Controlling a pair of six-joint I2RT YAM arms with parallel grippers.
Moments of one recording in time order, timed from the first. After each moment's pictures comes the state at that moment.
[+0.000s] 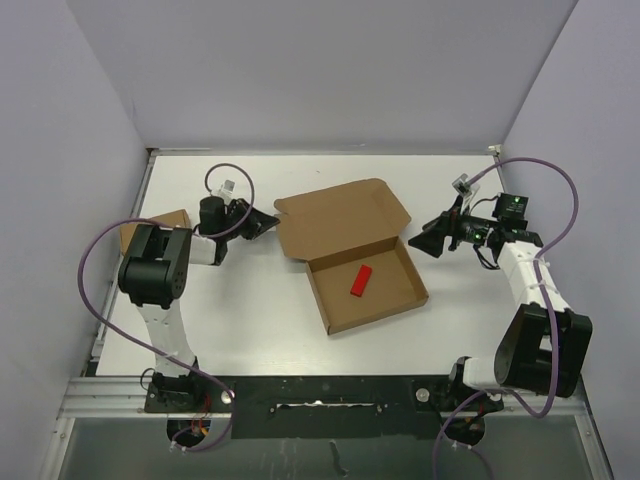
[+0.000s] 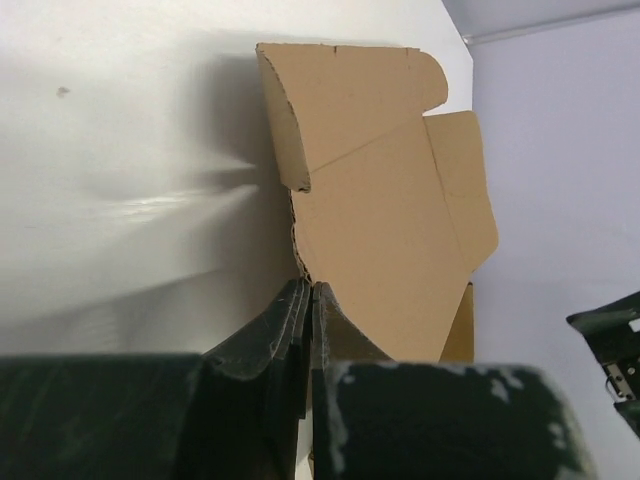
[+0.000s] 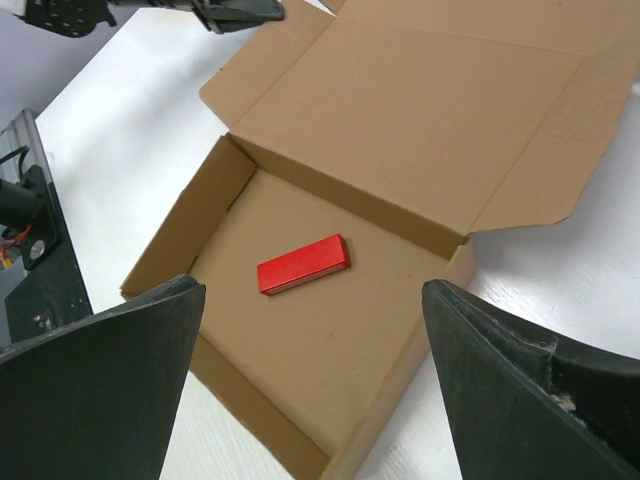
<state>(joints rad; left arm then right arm) -0.14 2.02 0.91 0.71 0.56 -1.01 -0.22 1.36 0.94 -0.38 -1.18 -0.30</state>
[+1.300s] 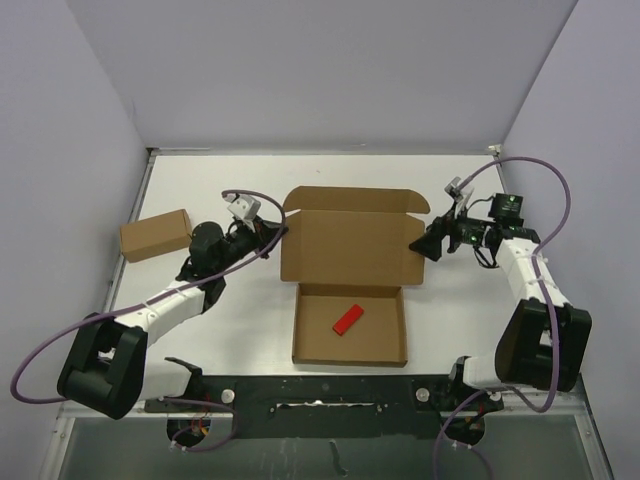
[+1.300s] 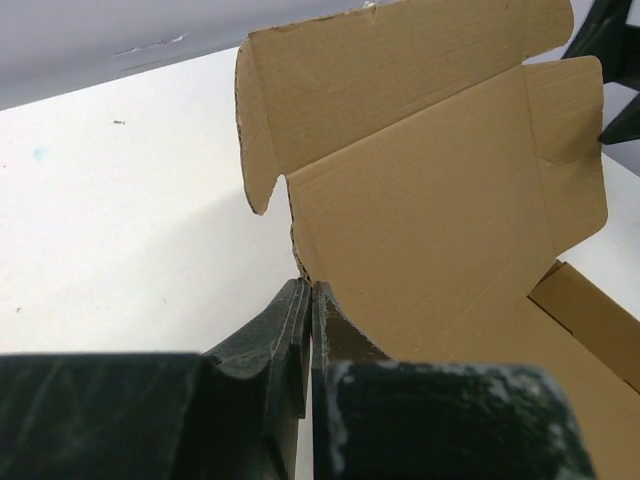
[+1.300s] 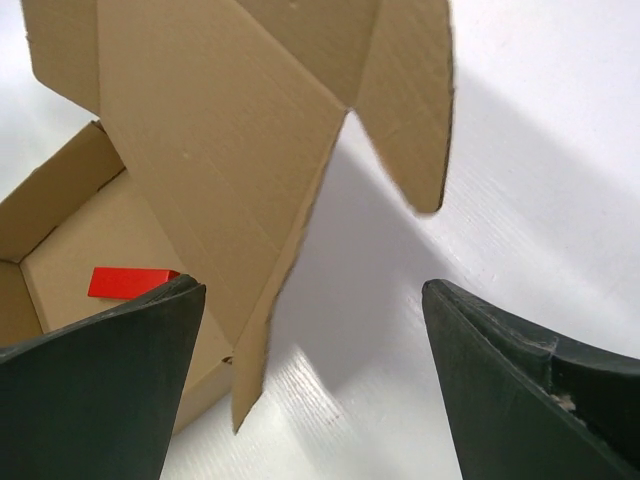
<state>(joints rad) -0.37 1.28 0.55 0.68 0.43 -0.24 -0.21 1.34 0.93 -0.43 -1.06 -0.48</state>
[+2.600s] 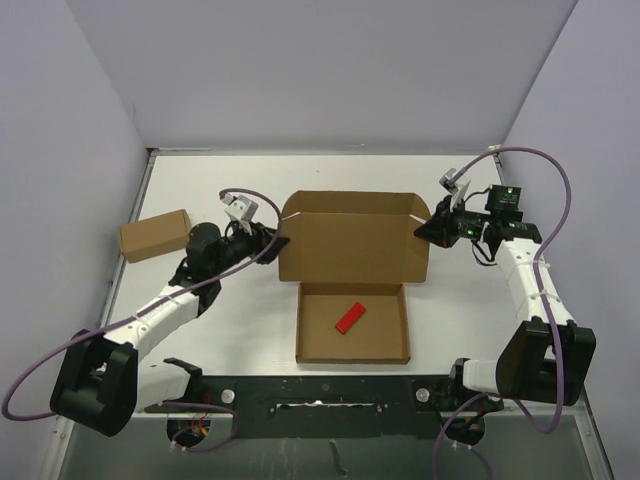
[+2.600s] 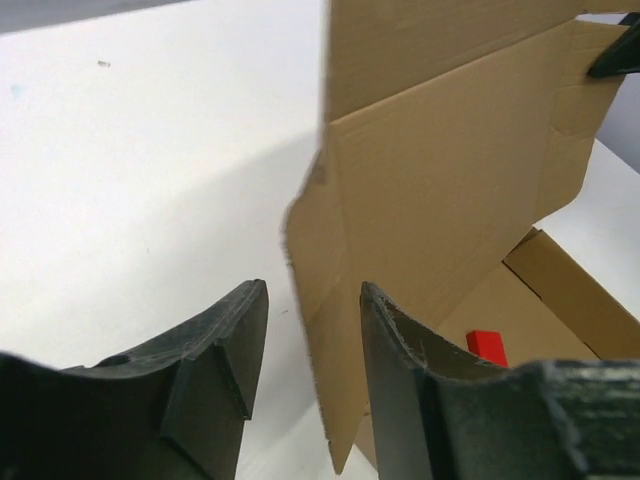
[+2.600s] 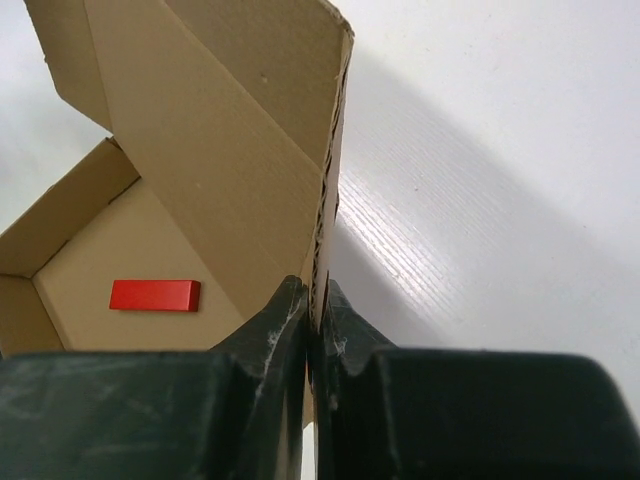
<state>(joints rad) -0.39 1.19 0.55 0.52 0.42 -0.23 -0.14 1.31 1.03 -0.53 -0.94 -0.43</state>
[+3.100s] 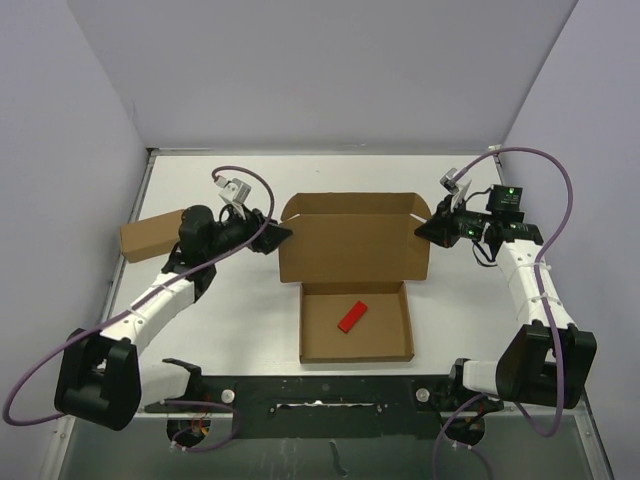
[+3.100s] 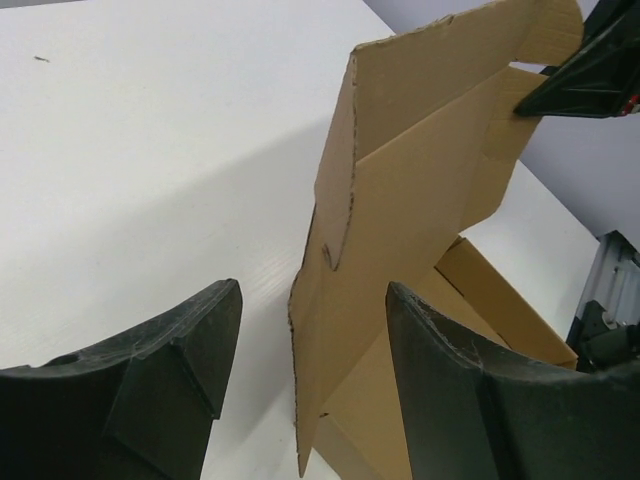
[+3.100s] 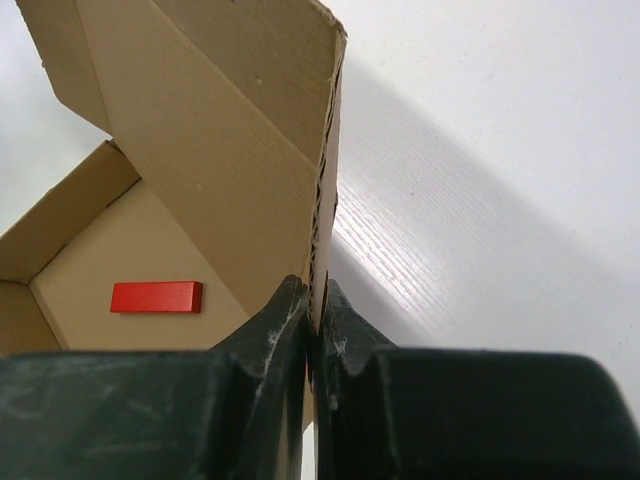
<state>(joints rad) -0.30 1.21 0.67 0.39 0.57 -0.38 -0.14 1.29 1.03 -0.53 -0.94 -0.44</state>
